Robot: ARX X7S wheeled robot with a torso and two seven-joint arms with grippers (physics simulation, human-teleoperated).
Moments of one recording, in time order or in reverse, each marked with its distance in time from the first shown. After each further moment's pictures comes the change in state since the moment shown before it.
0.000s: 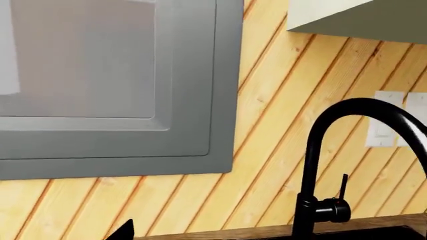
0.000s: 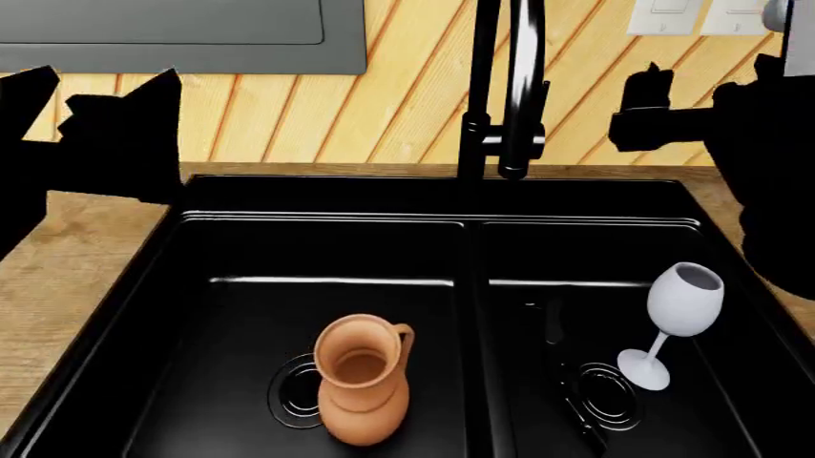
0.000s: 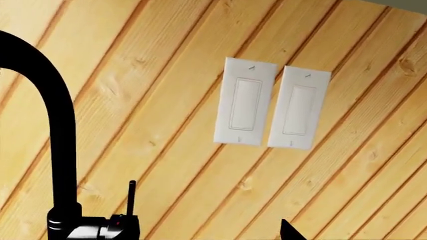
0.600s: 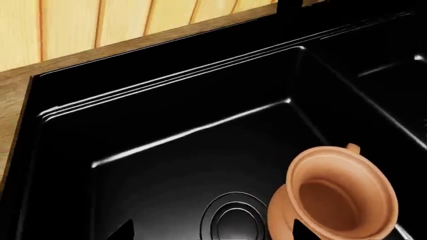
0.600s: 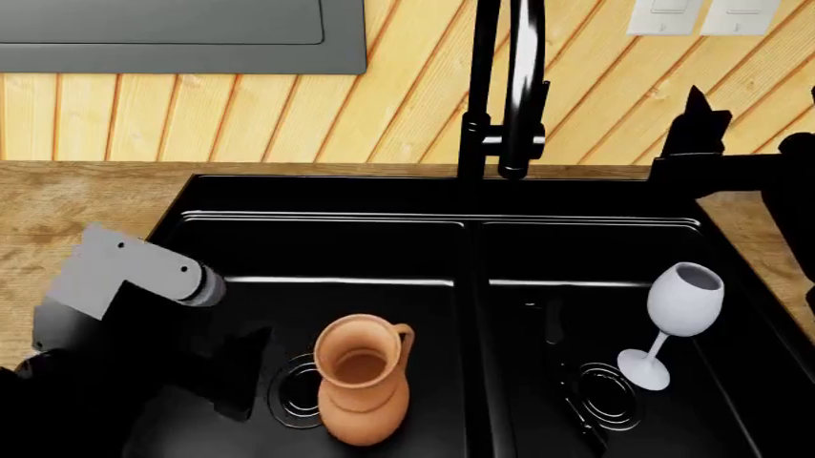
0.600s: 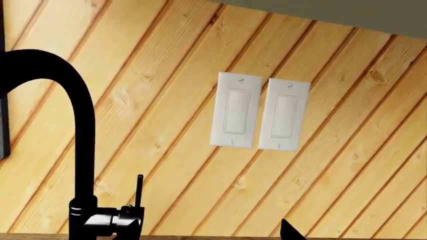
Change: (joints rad) left arm 0.148 -0.025 0.268 -0.053 -0.033 -0.308 0.098; right arm -0.224 0.199 0.183 -0.303 0.177 -0.093 0.104
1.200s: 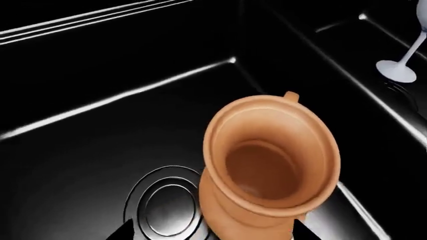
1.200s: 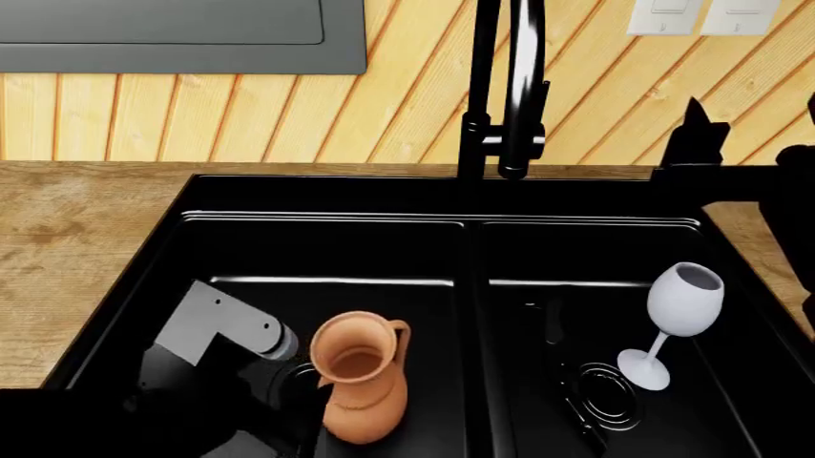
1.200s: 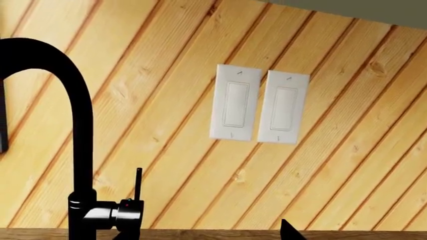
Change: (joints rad) left arm 0.126 0.169 0.101 -0.046 0.154 0.014 0.107; right arm -0.050 0.011 0.012 -0.007 -0.010 -0.029 -0.005
